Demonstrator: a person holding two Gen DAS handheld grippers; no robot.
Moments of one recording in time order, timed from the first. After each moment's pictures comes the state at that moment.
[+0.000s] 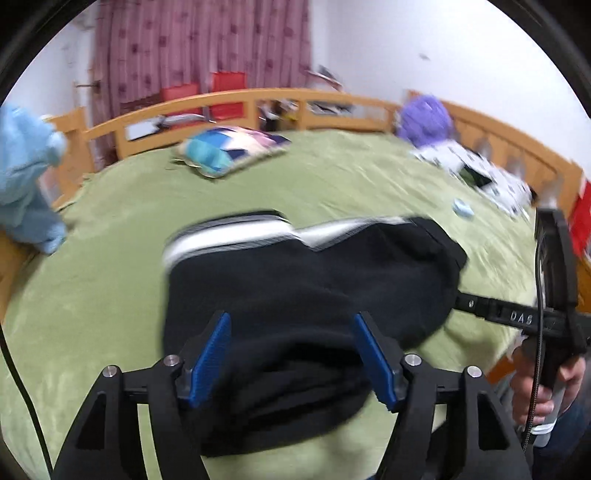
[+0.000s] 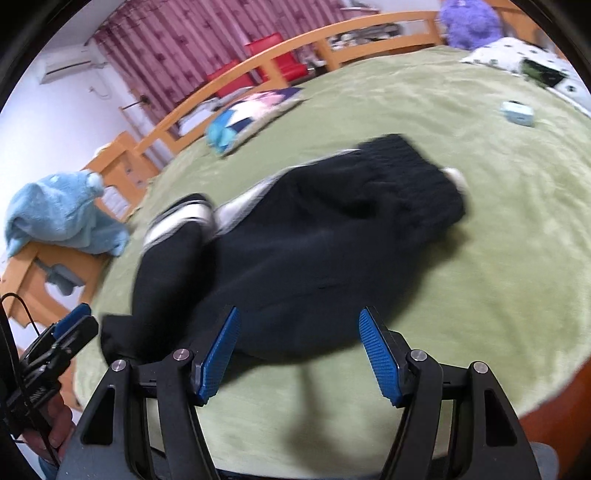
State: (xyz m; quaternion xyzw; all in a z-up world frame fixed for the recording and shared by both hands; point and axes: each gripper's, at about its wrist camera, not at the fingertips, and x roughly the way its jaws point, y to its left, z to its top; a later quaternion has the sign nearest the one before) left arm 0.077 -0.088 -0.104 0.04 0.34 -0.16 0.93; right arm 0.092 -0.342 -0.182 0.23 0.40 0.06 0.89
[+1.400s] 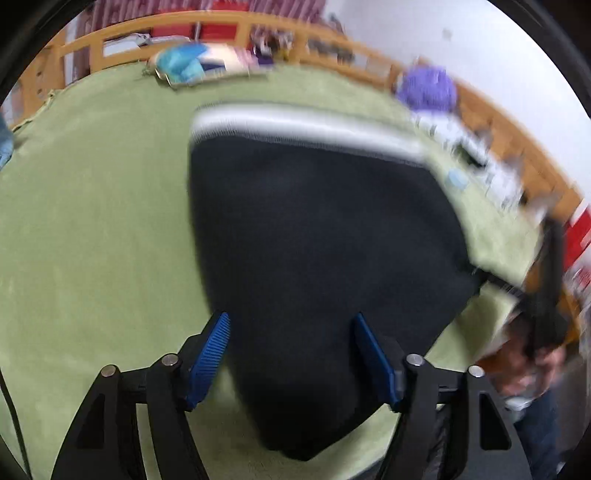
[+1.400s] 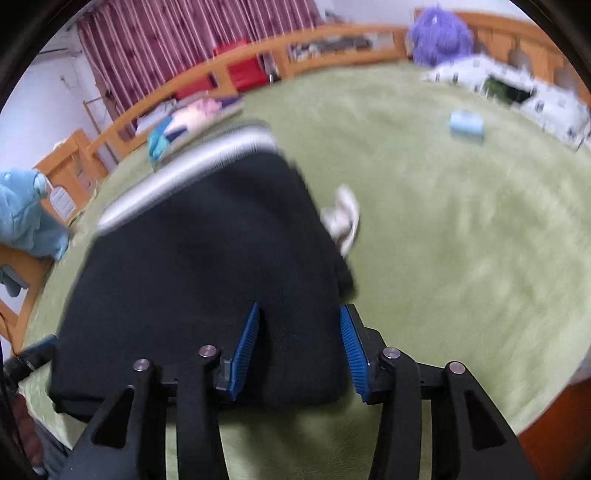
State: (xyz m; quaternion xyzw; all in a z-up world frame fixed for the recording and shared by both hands) left arm 0.123 -0.148 -0.207 0.00 0.47 -0.20 0.86; right arm 0.103 -0.436 -0.227 0.19 0.41 -0.03 0.89
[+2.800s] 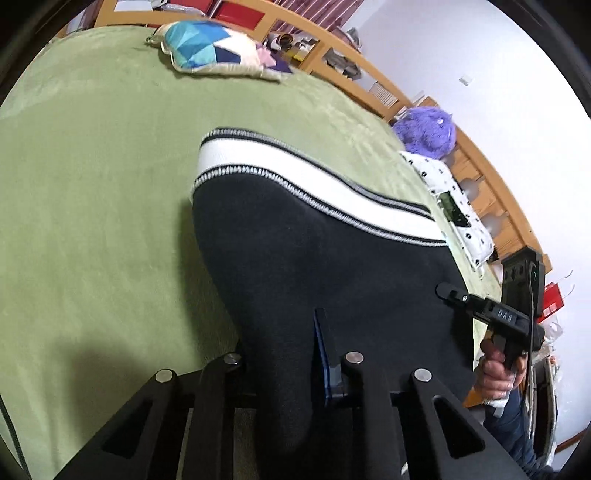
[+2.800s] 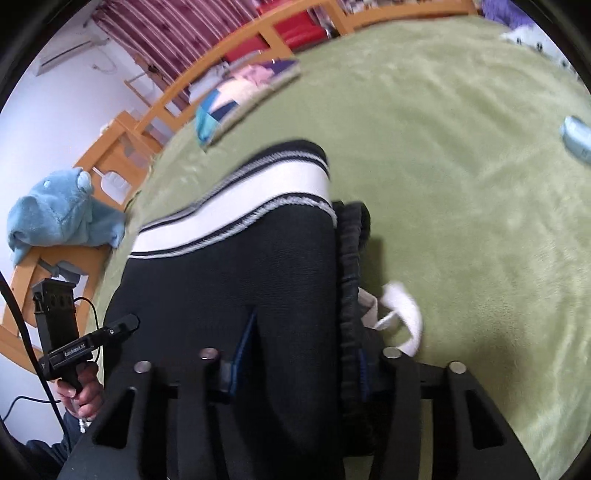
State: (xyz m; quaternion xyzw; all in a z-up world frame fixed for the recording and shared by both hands) left arm 0.234 -0.110 -0.191 -0.15 0.47 -0.27 0.83; right arm 0.207 -0.448 -0.192 0.19 0.46 0.09 0.86
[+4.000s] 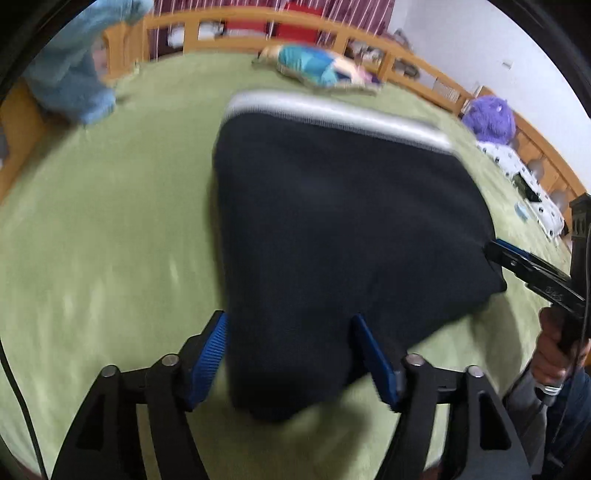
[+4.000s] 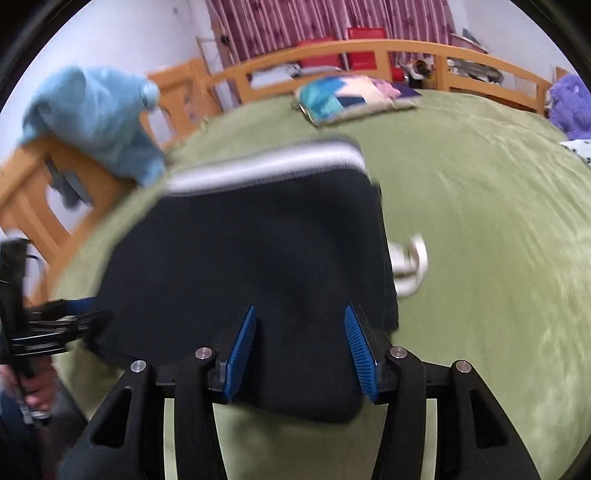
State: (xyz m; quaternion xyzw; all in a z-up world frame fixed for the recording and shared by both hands) left arm 0.130 0.074 -0.214 -0.04 0.48 -0.12 0.87; right arm 0.152 -0.191 -0.211 0.02 0.42 0.10 0.90
